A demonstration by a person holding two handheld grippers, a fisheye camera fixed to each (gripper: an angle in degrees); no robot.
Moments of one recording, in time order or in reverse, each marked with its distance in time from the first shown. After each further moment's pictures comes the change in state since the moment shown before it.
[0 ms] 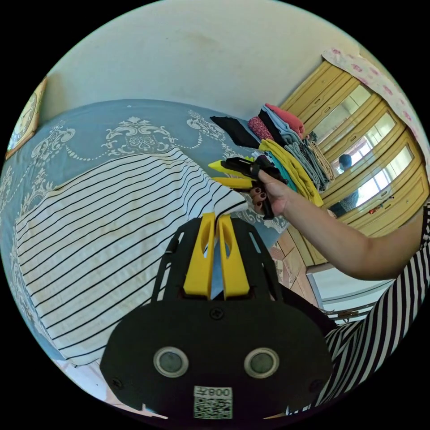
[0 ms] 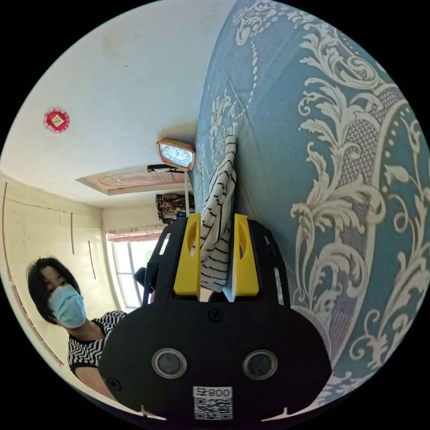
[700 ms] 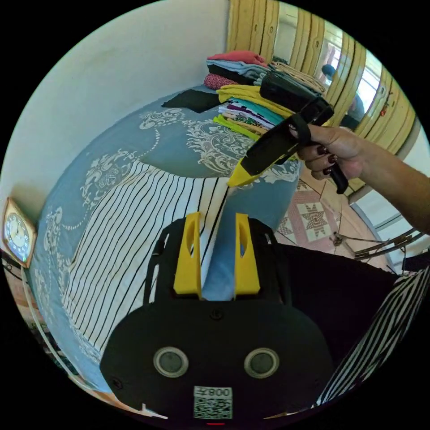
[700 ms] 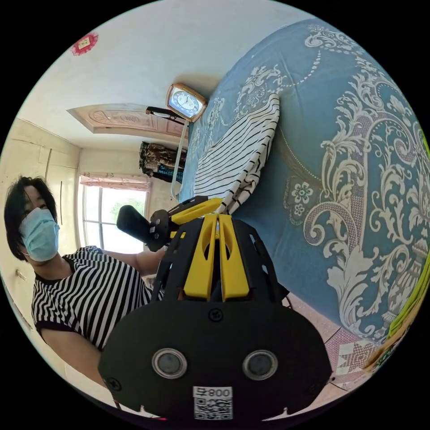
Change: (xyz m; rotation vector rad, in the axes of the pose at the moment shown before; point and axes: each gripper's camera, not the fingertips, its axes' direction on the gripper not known) left arm 0.044 -0.008 0.004 -0.201 -0.226 0.464; right arm -0.095 0.141 -0.056 -0.229 0.228 -0.244
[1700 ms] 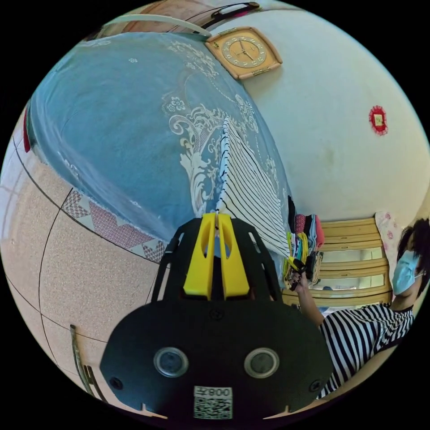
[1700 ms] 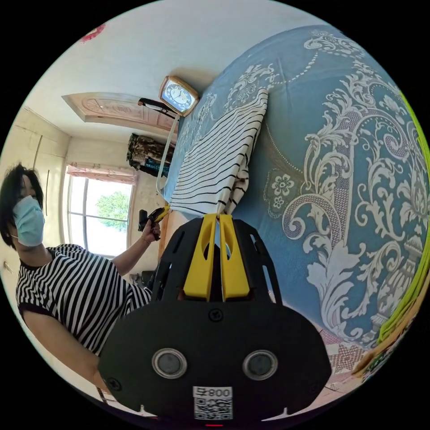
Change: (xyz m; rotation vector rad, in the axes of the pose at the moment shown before) left arm -0.280 0.428 -0.168 0.371 0.303 -1.324; right arm 0.001 0.001 0.007 -0.010 0.113 -0.044
